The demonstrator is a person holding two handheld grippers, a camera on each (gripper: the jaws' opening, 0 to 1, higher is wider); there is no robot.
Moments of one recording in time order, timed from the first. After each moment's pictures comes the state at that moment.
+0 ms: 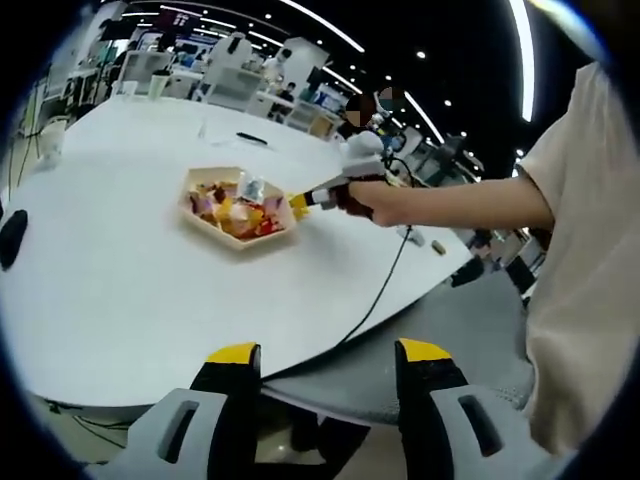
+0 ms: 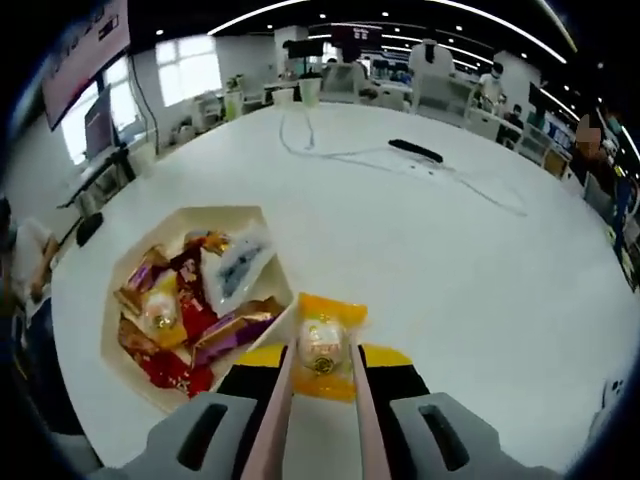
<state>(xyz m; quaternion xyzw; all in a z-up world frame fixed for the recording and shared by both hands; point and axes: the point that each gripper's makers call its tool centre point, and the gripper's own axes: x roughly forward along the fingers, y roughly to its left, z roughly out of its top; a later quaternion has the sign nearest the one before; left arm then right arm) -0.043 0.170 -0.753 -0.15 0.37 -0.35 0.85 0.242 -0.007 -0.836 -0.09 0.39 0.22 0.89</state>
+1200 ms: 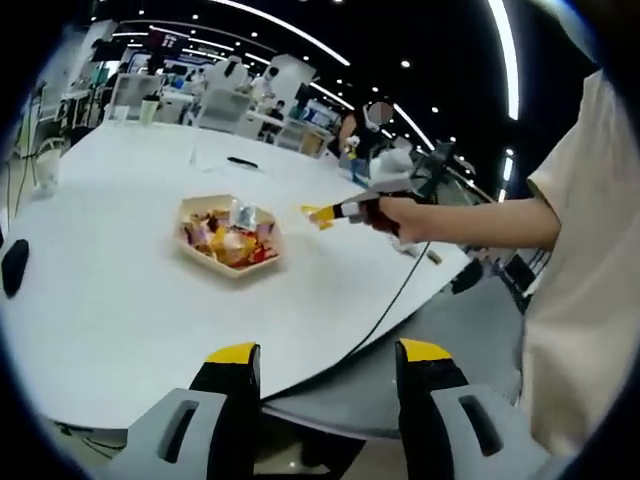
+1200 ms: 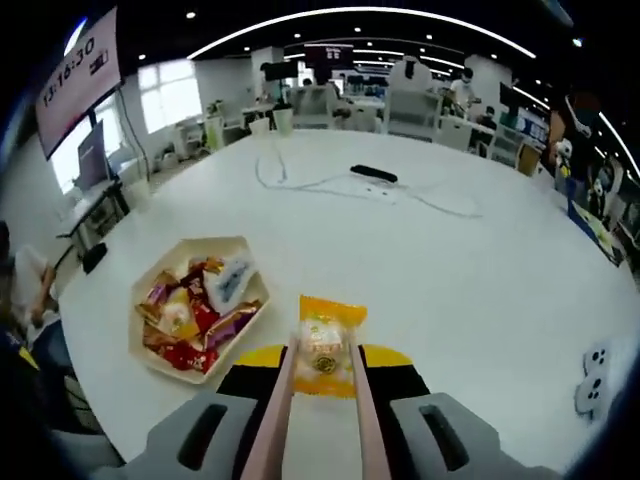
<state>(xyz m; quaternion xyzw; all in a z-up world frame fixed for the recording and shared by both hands) -0.037 0.168 -0.729 -0.14 0.33 -0.36 0.86 0.211 -0.053 -0.769 -0.05 0.35 0.17 0.92</state>
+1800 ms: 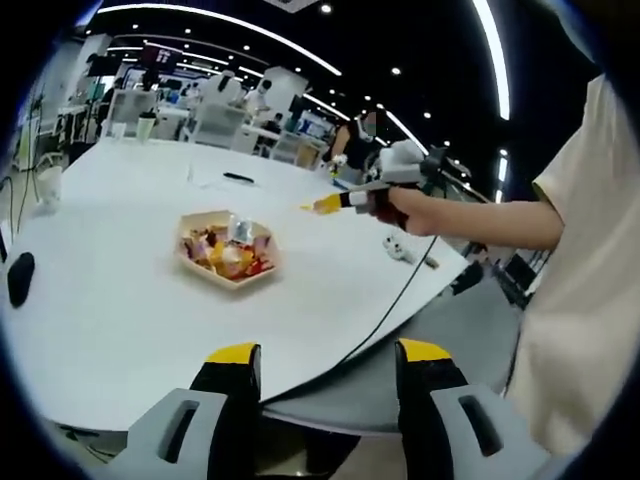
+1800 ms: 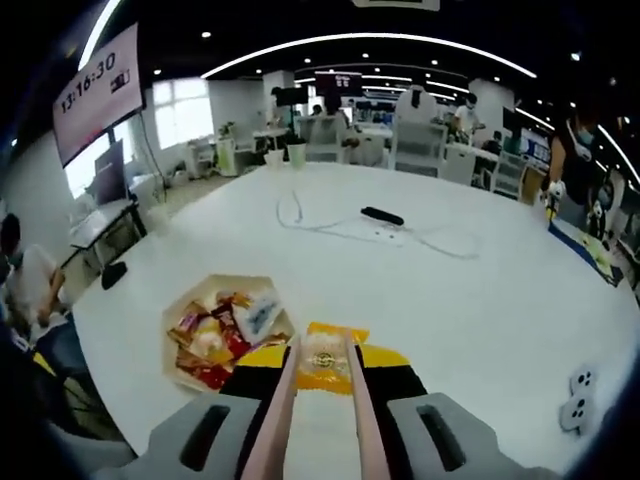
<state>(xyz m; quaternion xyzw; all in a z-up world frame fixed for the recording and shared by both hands) -0.044 0.171 -0.714 -0.13 0.30 -0.36 0.87 0.201 -0.037 -0.717 -0.05 0.30 0.20 0.93</state>
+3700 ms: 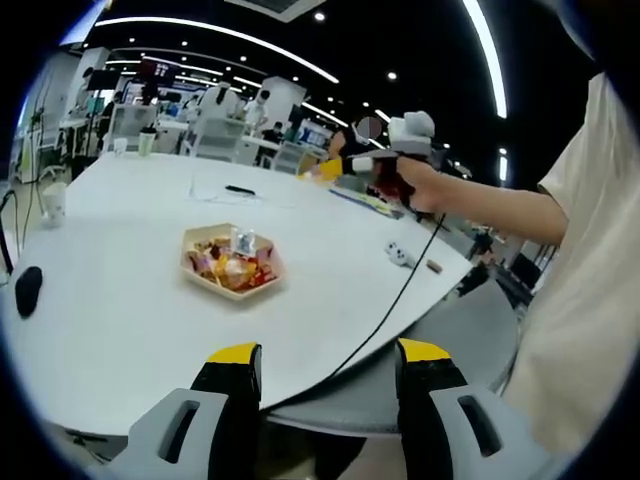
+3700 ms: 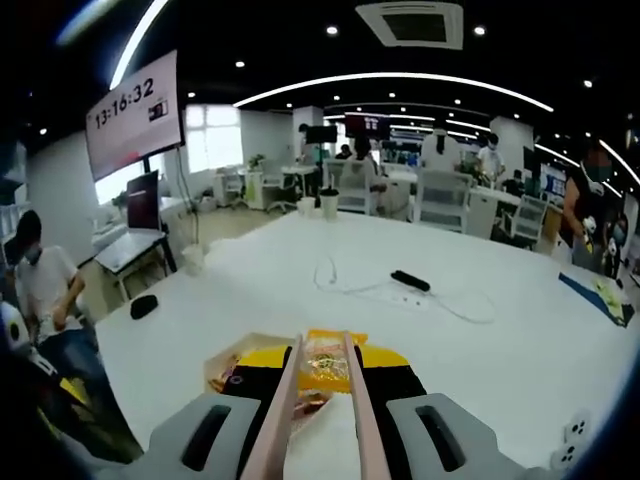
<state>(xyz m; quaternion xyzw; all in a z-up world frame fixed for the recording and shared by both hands) -0.044 0.175 -0.704 -0.12 0.28 -0.36 0.88 0.212 0.014 -0.634 -0.05 0.22 0.25 0.94</state>
